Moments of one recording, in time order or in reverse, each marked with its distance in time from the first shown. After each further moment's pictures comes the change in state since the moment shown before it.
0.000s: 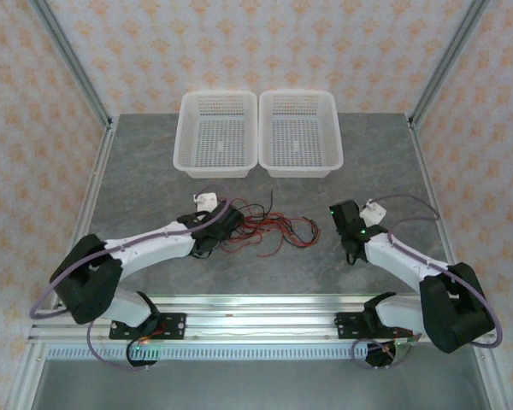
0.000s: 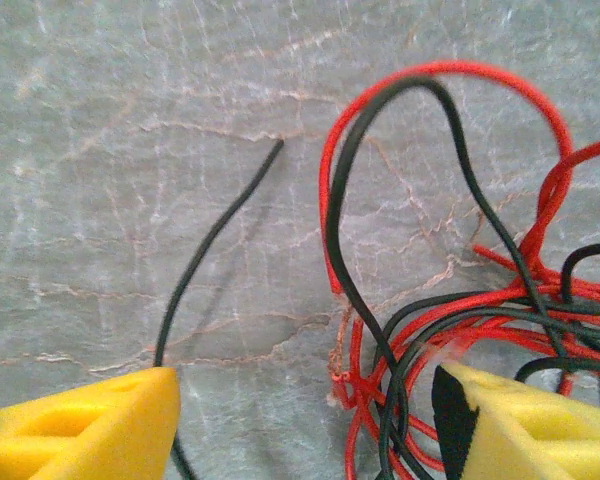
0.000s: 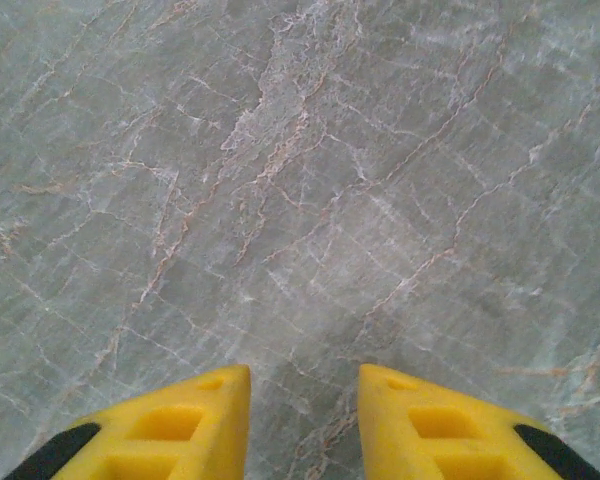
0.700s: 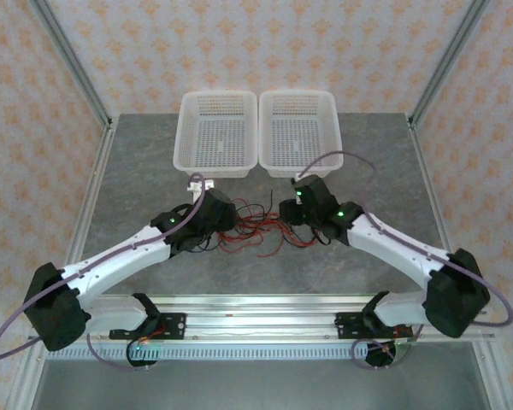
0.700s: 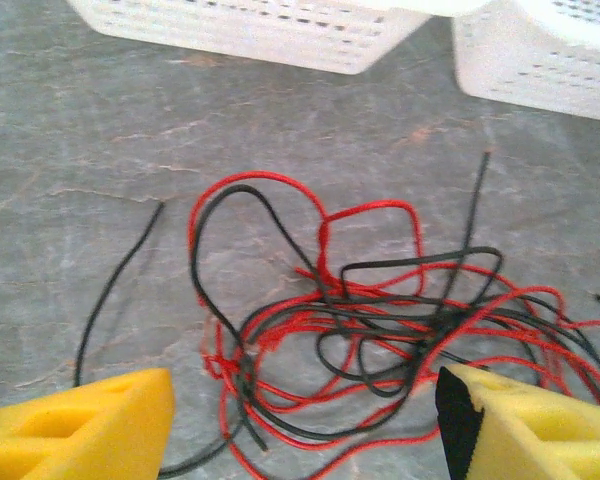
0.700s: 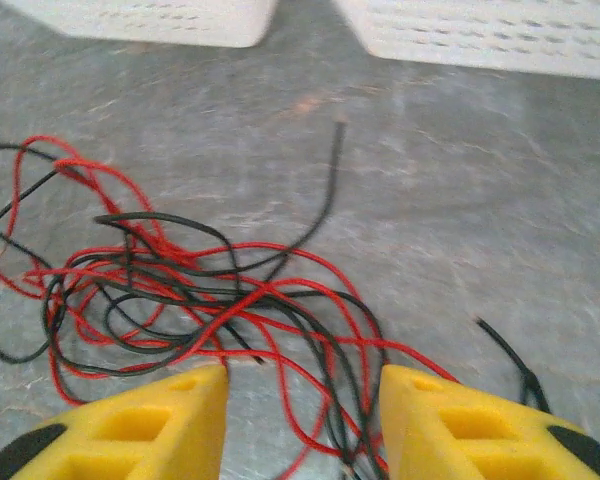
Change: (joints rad) left arm 0.000 -0.216 0.076 -0.021 0.185 0.056; right arm 0.306 0.117 0.393 -0.023 -0.467 -0.555
